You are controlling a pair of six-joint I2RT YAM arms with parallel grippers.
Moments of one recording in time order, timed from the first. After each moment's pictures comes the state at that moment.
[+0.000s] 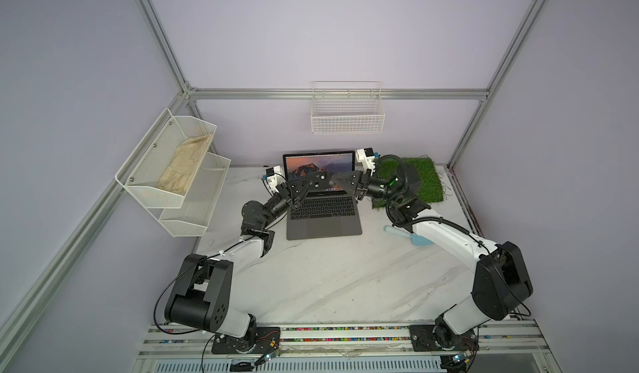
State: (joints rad) left arm -0.22 1.48 0.72 1.21 0.68 -1.63; right arm 0.48 1.58 1.19 0.58 -0.82 1.33
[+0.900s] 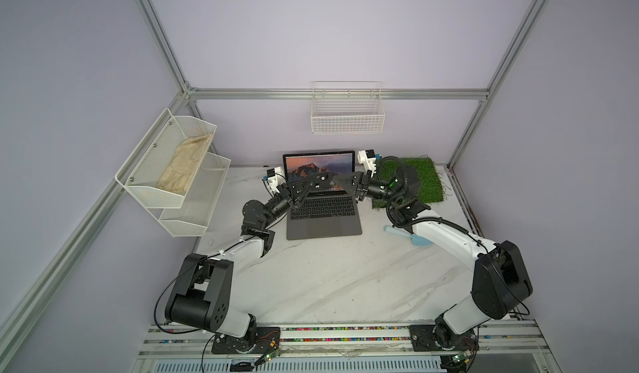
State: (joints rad) left arm -0.22 1.49 0.72 1.19 0.68 -1.63; right arm 0.47 1.59 1.17 0.58 -0.80 1.31
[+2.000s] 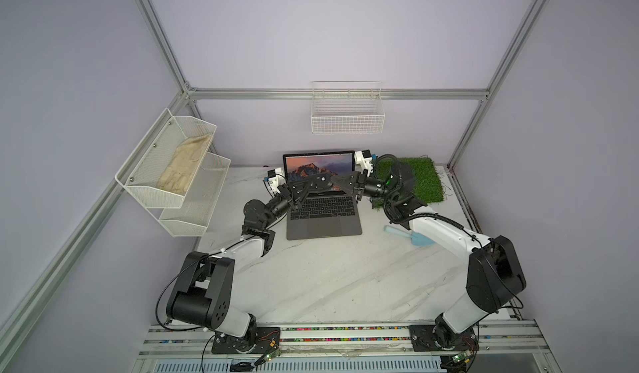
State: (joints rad) left arm -0.22 1.50 0.72 1.18 0.68 -1.63; right arm 0.47 1.63 1.23 0.50 -0.82 1.27
